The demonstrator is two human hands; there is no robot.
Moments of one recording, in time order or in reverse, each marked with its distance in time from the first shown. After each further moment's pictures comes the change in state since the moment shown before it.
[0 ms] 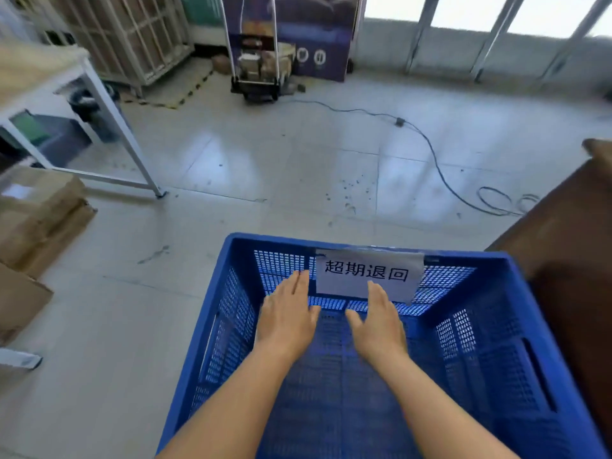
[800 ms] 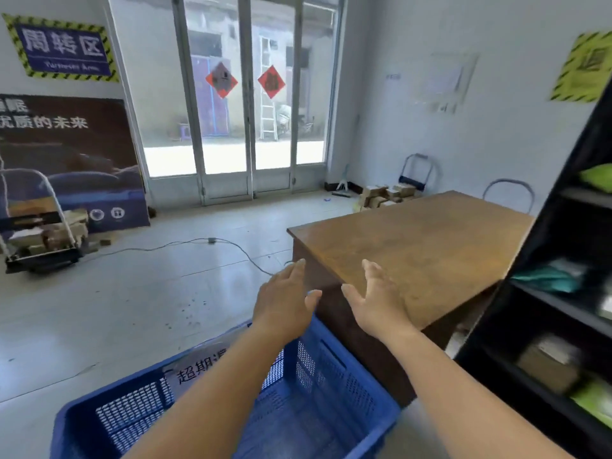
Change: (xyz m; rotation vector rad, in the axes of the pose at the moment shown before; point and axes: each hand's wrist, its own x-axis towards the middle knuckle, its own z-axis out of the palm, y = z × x) left_hand -0.214 0.251 -0.157 -0.053 0.118 0.843; right_hand -0.294 0.044 -0.285 0.076 0.693 0.205
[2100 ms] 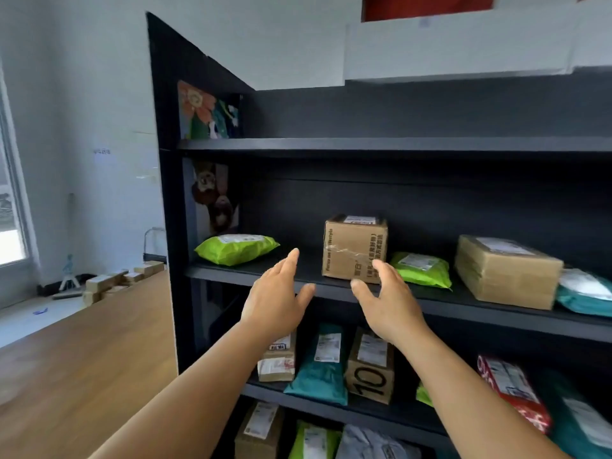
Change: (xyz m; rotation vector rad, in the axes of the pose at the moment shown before) left_hand 0.101 0.688 0.194 -0.398 -0.079 0.843; right_hand -0.068 0.452 -0.510 -0.061 0.766 0.470
